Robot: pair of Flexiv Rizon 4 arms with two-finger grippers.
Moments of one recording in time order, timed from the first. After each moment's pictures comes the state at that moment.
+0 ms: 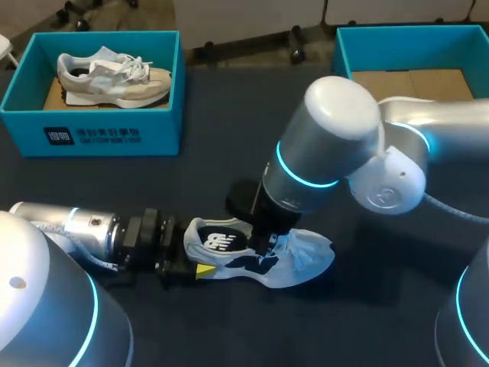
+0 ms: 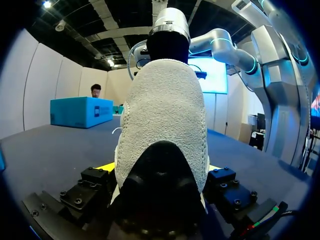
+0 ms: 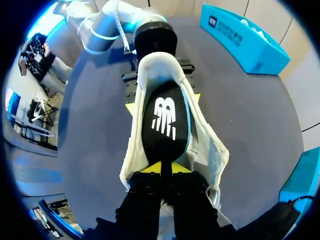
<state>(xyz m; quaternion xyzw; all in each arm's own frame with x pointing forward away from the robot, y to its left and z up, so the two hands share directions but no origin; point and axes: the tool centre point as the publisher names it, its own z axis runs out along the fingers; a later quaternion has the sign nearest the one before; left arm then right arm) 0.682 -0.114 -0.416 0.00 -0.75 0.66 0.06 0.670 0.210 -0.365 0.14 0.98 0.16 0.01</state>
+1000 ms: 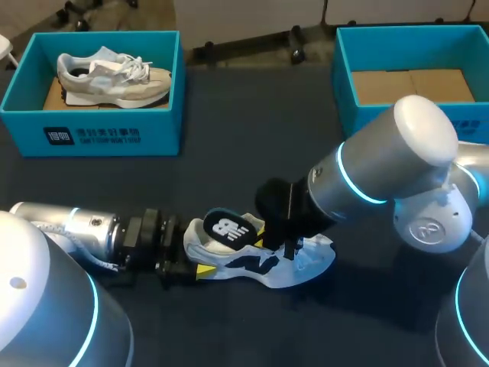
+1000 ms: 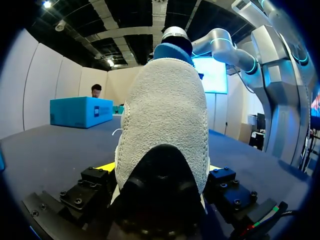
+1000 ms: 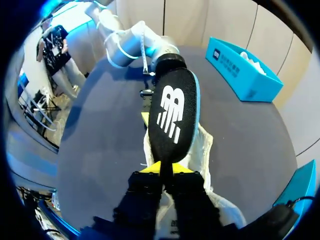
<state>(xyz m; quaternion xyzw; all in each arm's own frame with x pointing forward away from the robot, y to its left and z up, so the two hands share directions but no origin) 0.682 -0.114 -0.416 0.00 -0.75 0.66 0.06 0.664 0.198 -0.339 0.06 0.96 0.28 0.04</state>
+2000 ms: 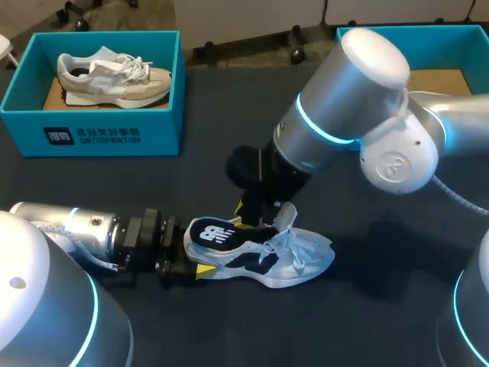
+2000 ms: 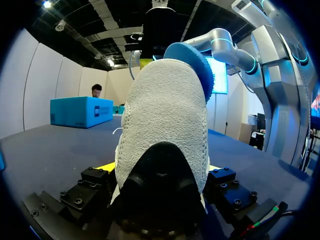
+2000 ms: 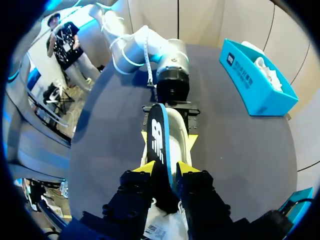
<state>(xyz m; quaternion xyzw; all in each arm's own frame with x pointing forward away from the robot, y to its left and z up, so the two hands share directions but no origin) 0.682 -0.114 -0.416 0.00 -0.75 0.66 0.06 0.690 0.231 -0.306 0.02 0.97 0.25 -0.02</state>
